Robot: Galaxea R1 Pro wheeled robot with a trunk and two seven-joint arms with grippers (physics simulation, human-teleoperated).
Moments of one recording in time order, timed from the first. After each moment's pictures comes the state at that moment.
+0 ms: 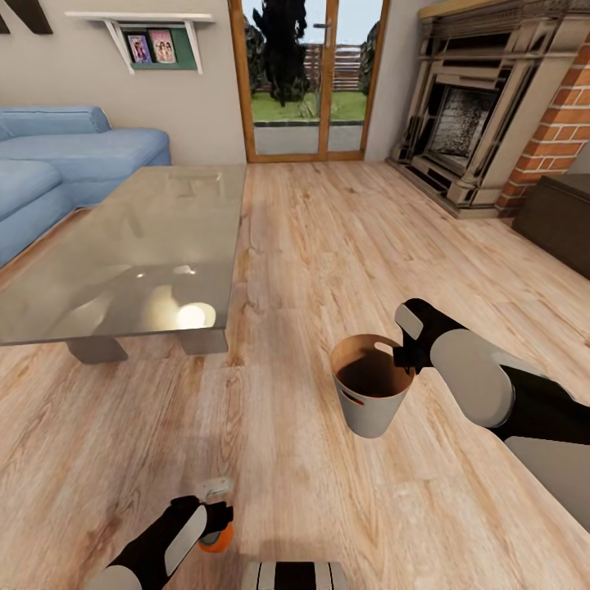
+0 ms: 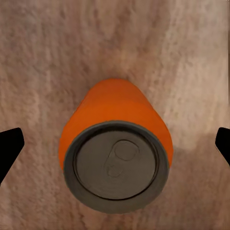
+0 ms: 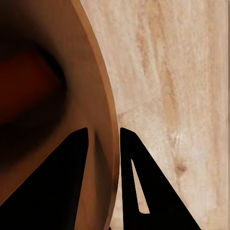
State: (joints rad) left arm -0.51 0.01 -0.33 -0.56 0.58 0.47 0.30; right arm -1.42 0.00 -0.30 -0.10 0.02 1.05 -0.54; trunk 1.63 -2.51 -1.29
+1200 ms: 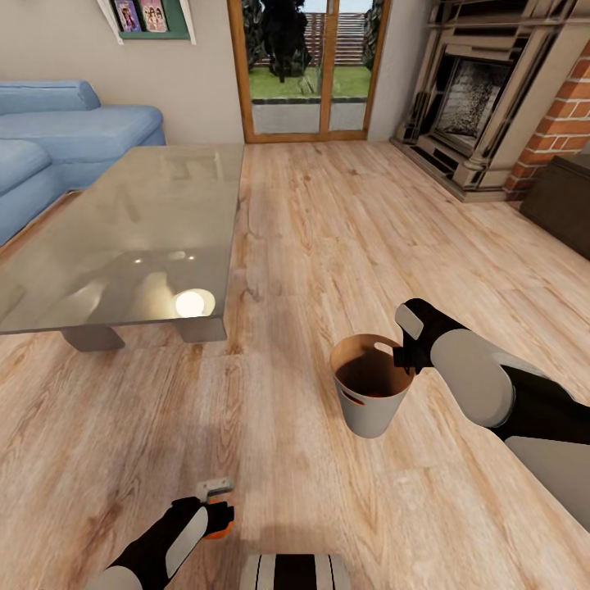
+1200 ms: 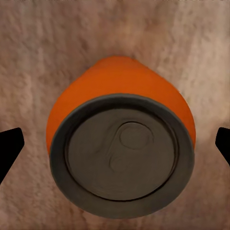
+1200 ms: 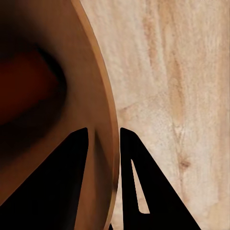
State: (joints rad) left arm -0.51 0.01 -0.34 -0.55 0.58 0.45 0.30; right arm -1.42 -0.01 -0.31 -0.10 0.02 1.05 -0.54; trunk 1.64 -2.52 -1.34
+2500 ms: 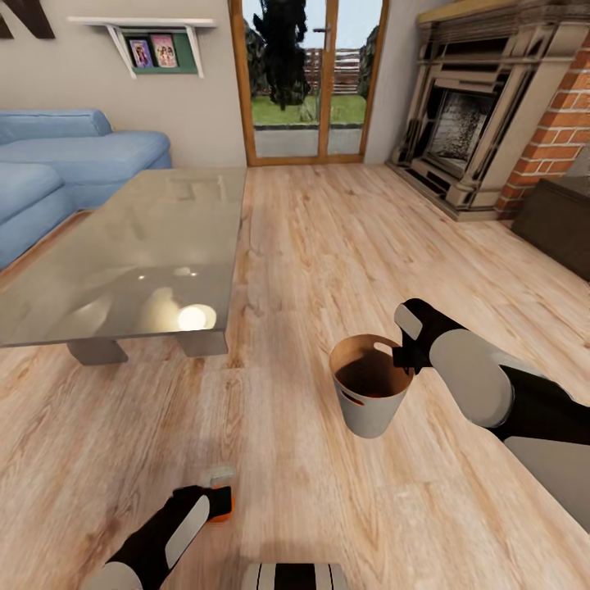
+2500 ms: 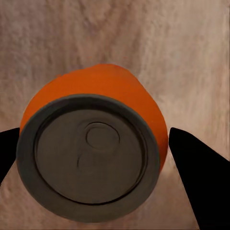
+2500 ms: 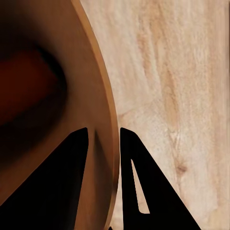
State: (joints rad) left arm -0.51 0.02 -0.33 -0.65 0.58 0.46 0.30; right arm -1.42 0.00 -0.31 -0.10 0.02 1.05 -0.54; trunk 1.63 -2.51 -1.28
